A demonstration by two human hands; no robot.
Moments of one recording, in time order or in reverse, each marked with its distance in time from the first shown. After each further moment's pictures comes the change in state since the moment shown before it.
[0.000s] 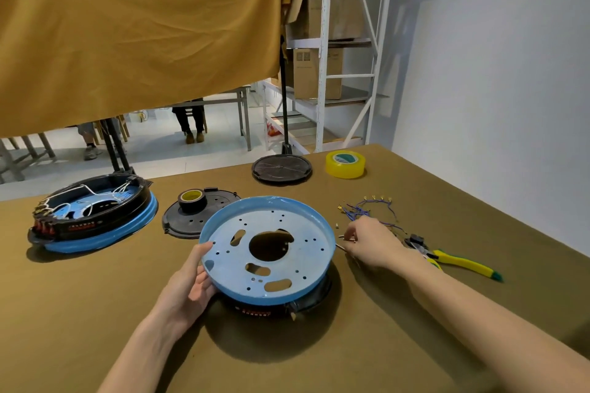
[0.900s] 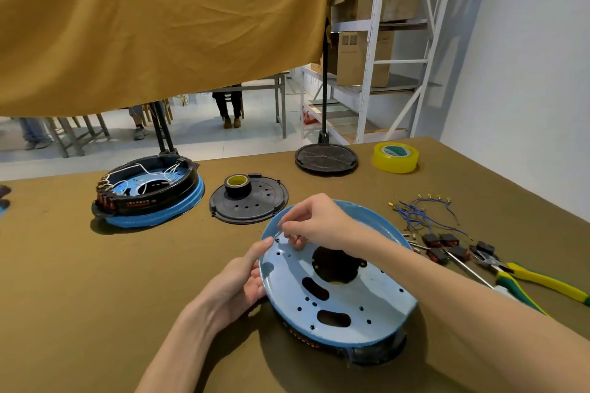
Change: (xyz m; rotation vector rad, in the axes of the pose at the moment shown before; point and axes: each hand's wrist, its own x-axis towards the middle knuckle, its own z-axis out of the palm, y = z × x) left_hand -0.001 0.003 -0.009 0.173 -0.276 -0.070; right_hand 0.007 -0.169 0.010 0.747 -0.258 -0.361
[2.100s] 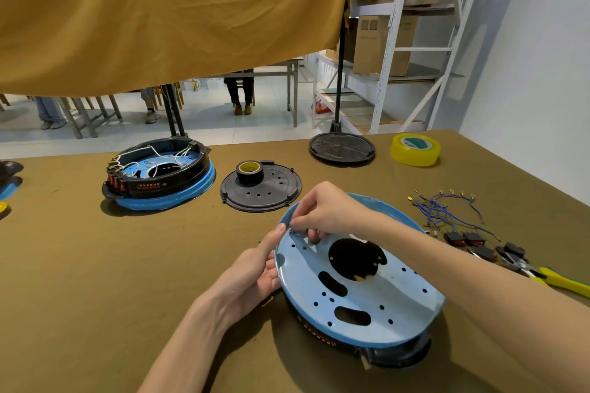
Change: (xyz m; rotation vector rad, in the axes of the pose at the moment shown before) left_hand 0.000 -0.003 0.000 -0.015 -0.039 0.008; right_hand 0.025 -0.001 0.003 -0.199 -0.128 0.096
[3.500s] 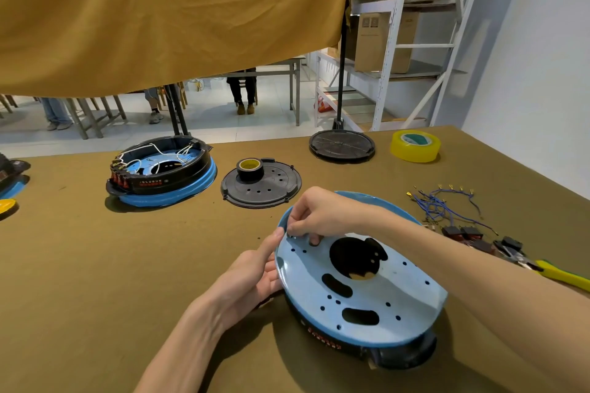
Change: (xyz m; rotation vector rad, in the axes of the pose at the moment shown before) left_hand -0.011 -0.007 0.005 -0.019 0.019 -0.012; right_hand -0.004 -0.003 0.001 -0.201 -0.143 -0.070
